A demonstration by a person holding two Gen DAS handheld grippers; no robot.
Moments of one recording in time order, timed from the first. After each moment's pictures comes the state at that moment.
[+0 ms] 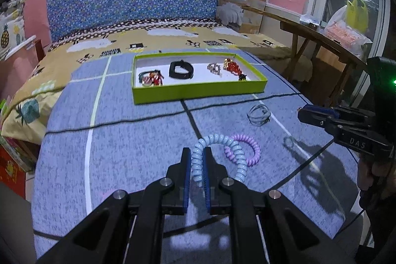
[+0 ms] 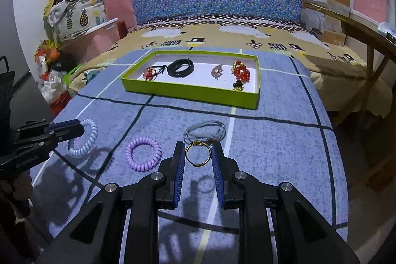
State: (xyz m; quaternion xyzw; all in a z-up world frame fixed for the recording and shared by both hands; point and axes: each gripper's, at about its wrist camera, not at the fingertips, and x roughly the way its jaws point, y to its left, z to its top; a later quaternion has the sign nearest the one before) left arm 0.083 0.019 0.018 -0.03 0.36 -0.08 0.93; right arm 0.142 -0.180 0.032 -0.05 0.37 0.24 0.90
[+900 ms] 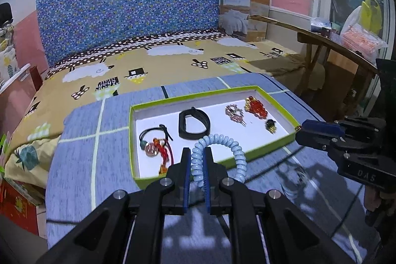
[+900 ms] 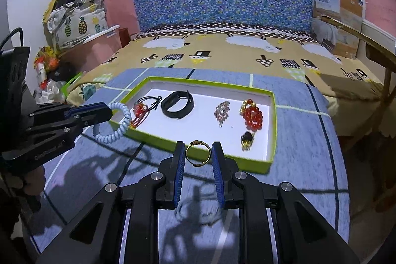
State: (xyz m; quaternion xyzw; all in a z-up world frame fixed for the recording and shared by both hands) left arm 0.202 0.023 0.040 0.01 0.33 -0.06 0.94; right arm 0.231 -0.143 0.045 -0.05 0.35 0.26 0.90
